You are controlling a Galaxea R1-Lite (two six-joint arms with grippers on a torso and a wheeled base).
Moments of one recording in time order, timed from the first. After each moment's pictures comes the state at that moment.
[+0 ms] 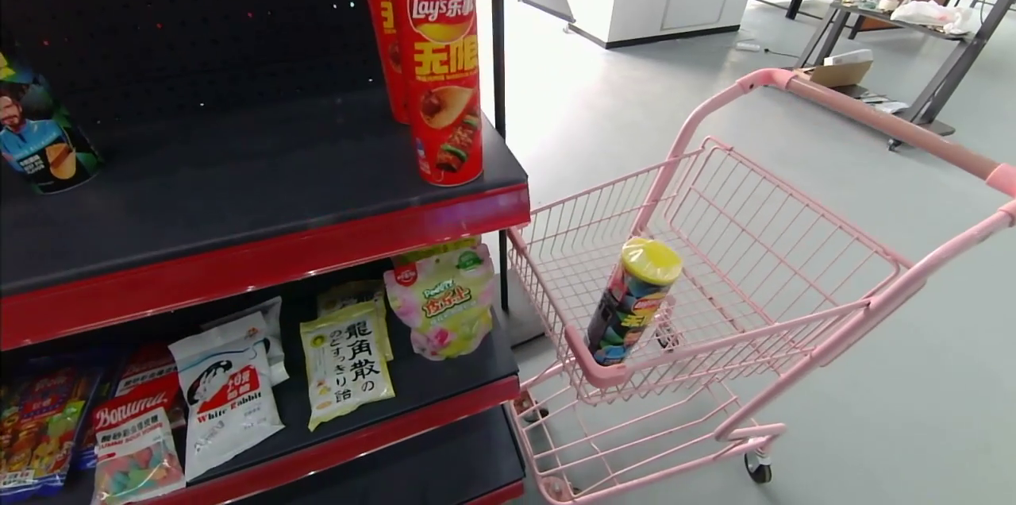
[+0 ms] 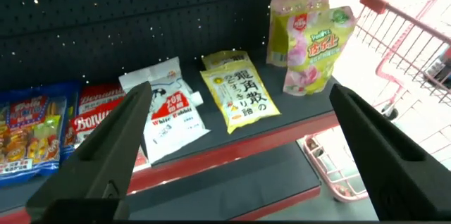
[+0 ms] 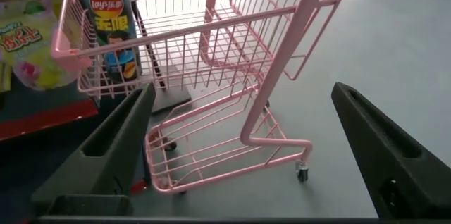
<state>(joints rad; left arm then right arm) 0.00 0.00 0.00 0.00 0.00 0.00 0.00 0.00 0.00 0.00 -0.03 0.00</state>
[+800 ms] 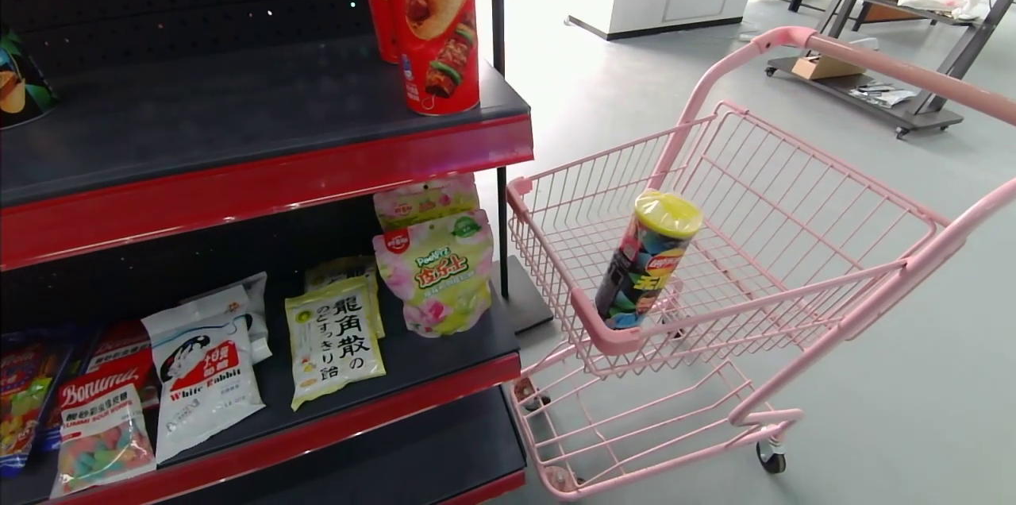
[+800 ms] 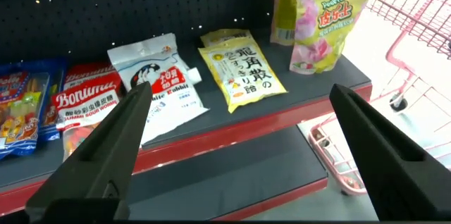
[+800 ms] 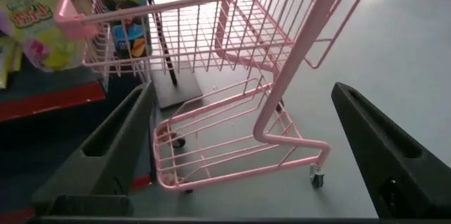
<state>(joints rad) 0.00 0.00 0.00 0.00 0.00 0.00 0.00 0.00 -0.01 0.00 0.03 -0.01</state>
